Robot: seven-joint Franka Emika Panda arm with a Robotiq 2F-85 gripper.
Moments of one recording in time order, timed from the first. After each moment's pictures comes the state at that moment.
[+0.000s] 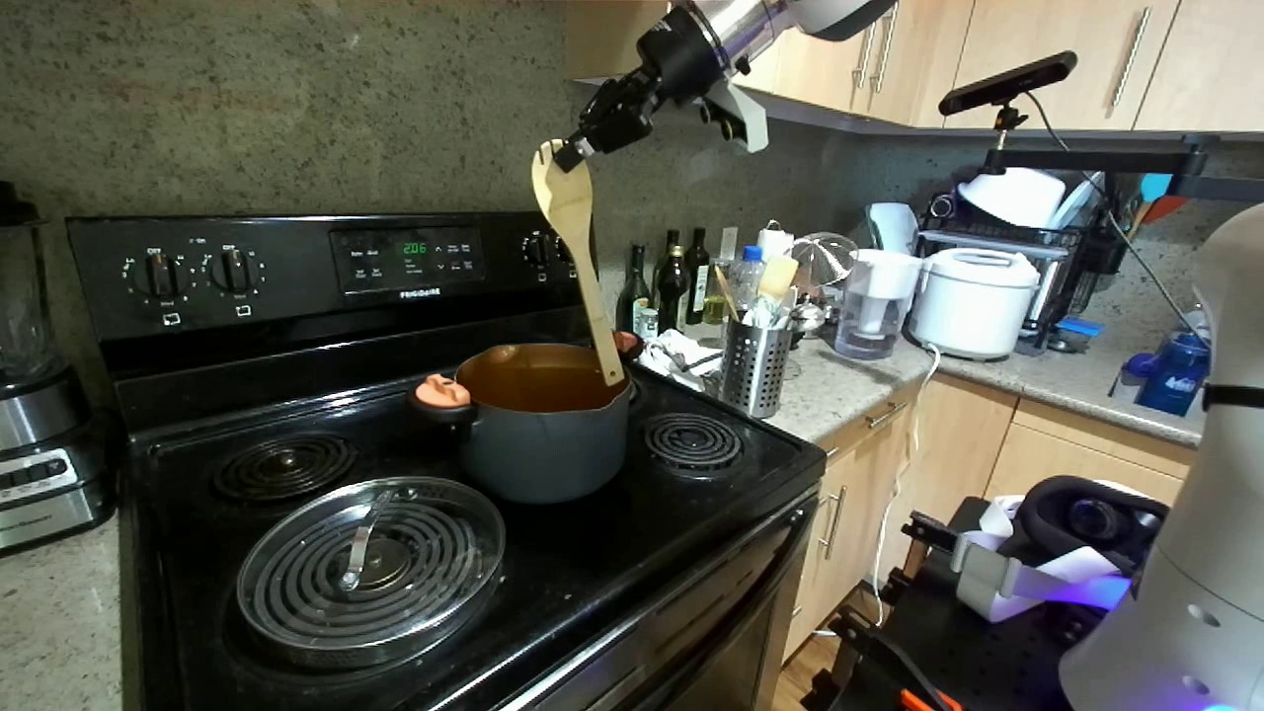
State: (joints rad) arm 0.48 -0.32 -0.33 -2.42 0.87 2.70 -1.72
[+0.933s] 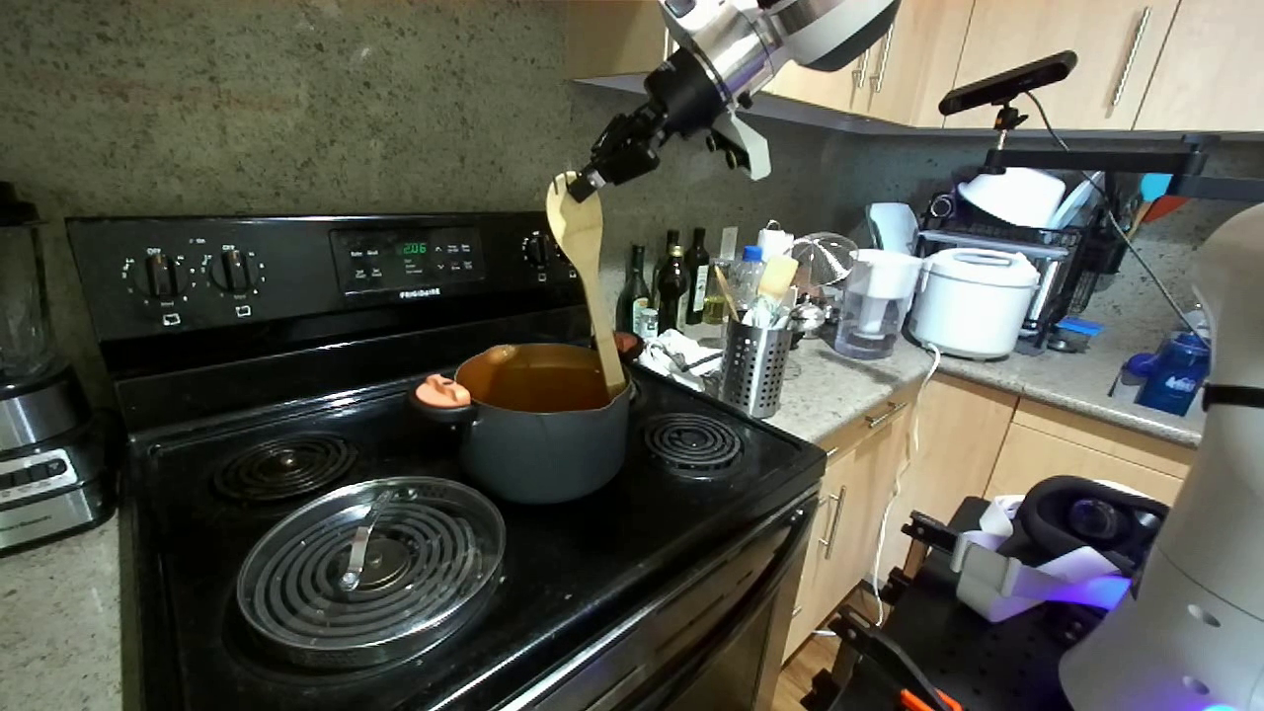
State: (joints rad) arm 0.48 -0.27 -0.38 -2.42 0.92 2.70 -1.78
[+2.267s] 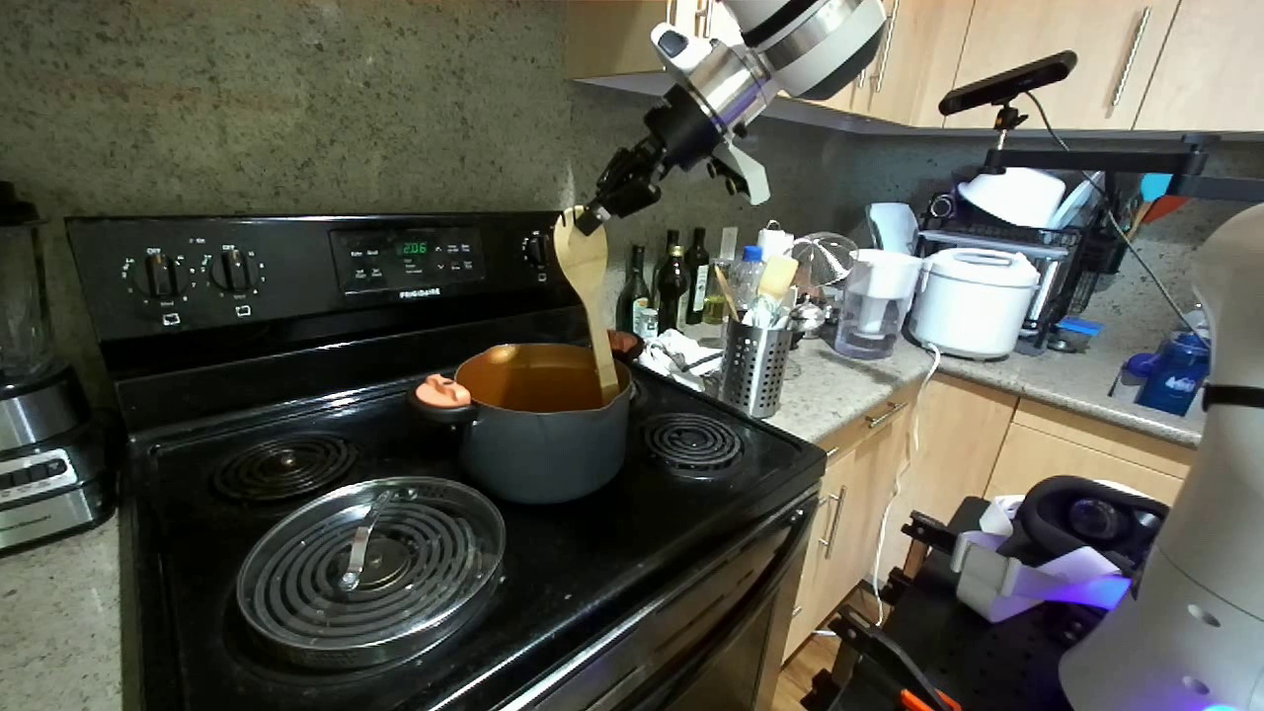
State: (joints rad) arm 0.48 -0.20 -0.40 -2.42 0.92 2.72 -1.78
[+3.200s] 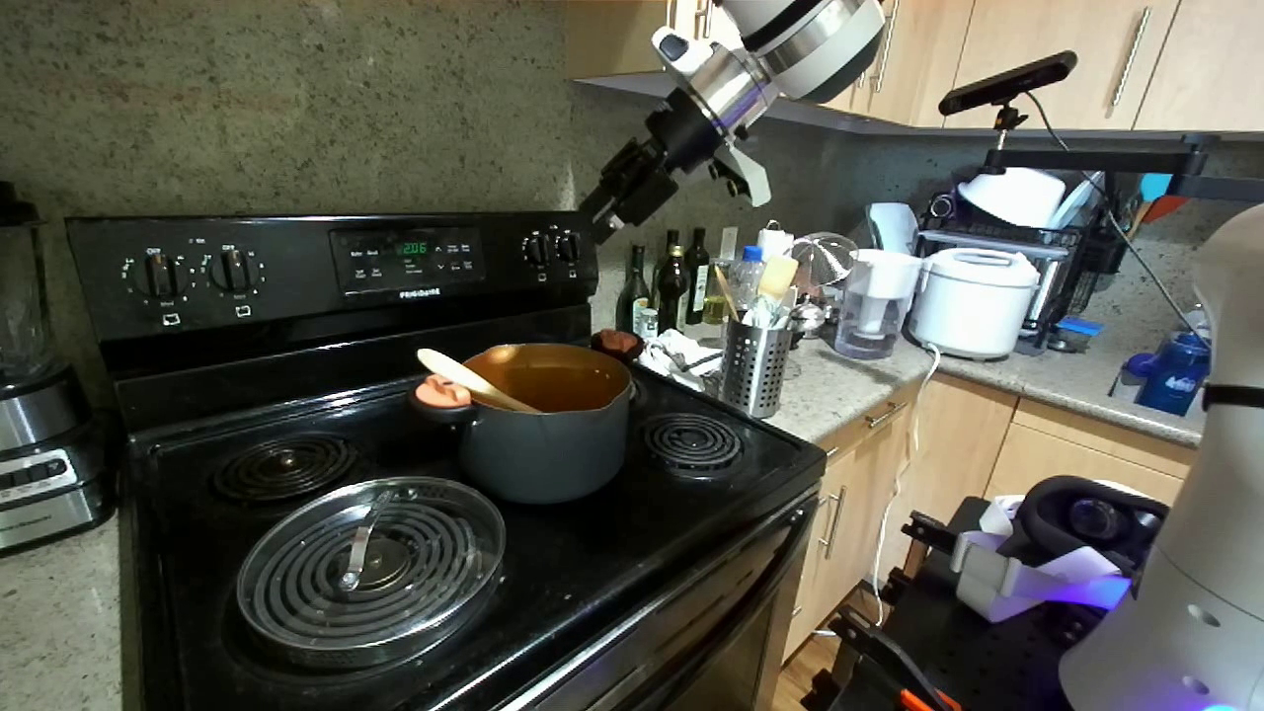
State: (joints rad) arm 0.48 -0.20 -0.40 -2.42 0.92 2.72 -1.78
